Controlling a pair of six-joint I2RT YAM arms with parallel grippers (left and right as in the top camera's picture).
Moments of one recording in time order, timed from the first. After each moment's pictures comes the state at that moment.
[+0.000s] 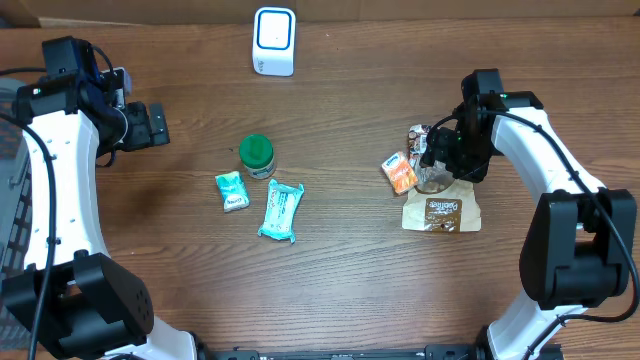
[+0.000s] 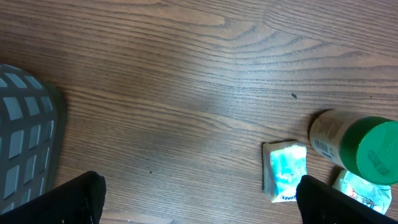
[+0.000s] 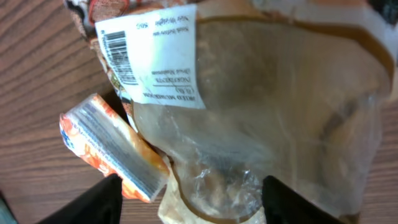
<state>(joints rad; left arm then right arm) 0.26 1.75 1.66 -1.16 0.05 0.01 0.04 1.90 1.39 -0.99 -0.19 0.36</state>
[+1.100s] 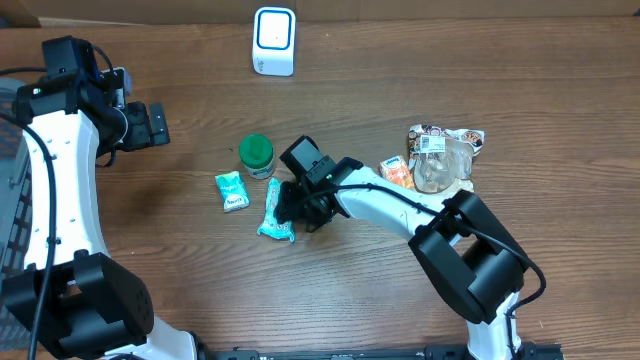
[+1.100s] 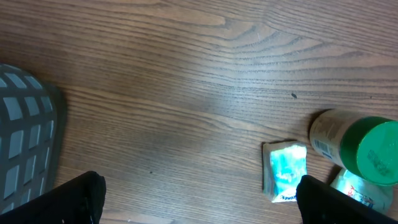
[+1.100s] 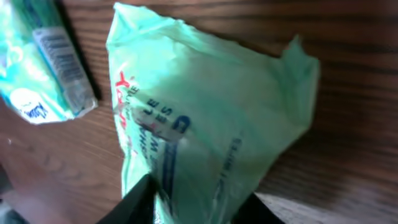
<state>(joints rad) 0.26 1.75 1.66 -1.16 0.05 0.01 0.77 2.05 1.32 -0.47 -0.34 0.85</state>
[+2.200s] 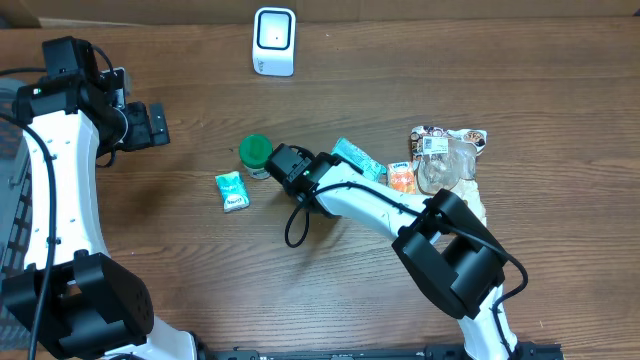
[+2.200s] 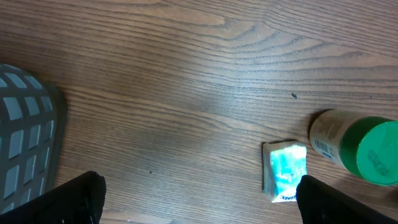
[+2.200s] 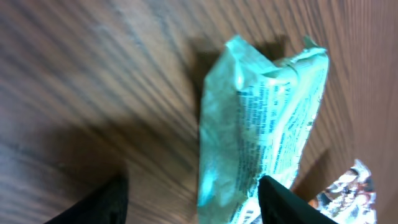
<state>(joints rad) 0.26 1.75 1.66 -1.15 0.05 0.01 0.83 2.13 1.49 -0.85 0.56 -0.12</state>
